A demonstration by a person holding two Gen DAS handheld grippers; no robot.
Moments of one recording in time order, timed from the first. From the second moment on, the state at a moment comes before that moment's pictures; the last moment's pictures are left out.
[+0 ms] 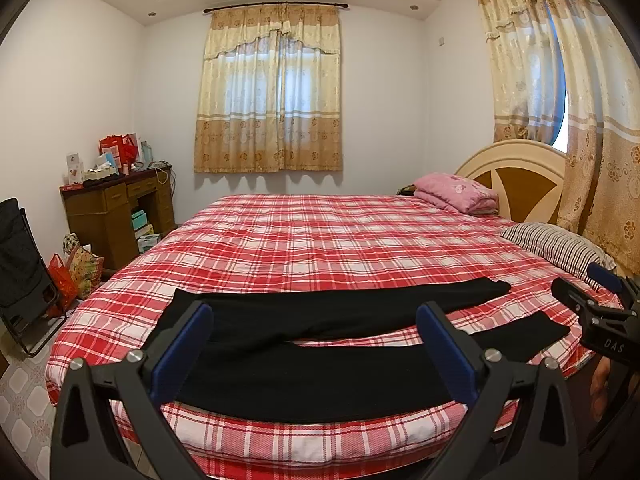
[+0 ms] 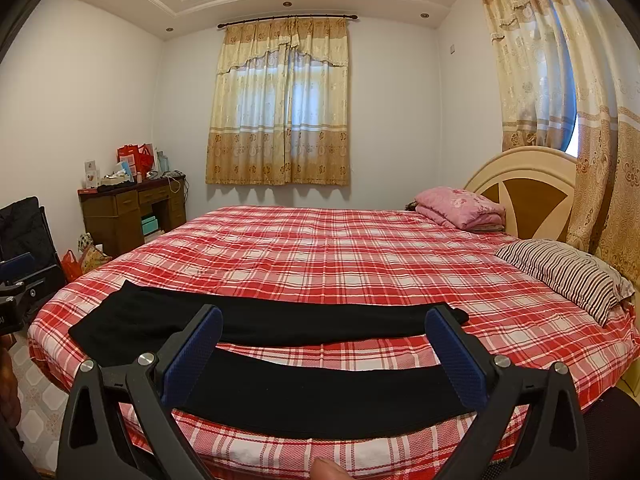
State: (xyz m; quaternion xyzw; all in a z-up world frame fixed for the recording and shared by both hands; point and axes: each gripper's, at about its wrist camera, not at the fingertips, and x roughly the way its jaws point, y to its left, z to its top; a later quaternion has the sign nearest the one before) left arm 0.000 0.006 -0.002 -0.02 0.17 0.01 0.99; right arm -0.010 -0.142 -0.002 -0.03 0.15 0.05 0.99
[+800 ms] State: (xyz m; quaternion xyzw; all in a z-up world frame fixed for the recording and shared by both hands) left arm 0.000 0.017 -0.005 -0.03 0.17 0.01 0.98; right arm -0.003 -0.141 -0.010 -0.04 0.16 0.05 0.99
